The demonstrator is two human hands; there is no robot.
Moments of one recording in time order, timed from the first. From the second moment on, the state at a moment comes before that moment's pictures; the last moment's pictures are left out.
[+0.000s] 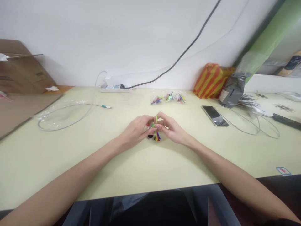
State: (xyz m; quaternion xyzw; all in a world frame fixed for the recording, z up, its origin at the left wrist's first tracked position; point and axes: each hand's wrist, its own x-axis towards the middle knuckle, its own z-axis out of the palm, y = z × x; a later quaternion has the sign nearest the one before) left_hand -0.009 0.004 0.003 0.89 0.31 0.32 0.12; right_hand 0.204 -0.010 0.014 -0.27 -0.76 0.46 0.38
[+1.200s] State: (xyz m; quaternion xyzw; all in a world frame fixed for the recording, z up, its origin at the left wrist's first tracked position) left_hand -0.001 -0.008 -0.002 0.83 0.32 0.39 0.23; right_hand 0.224 0.010 0.020 -0.39 -0.71 0.39 0.43
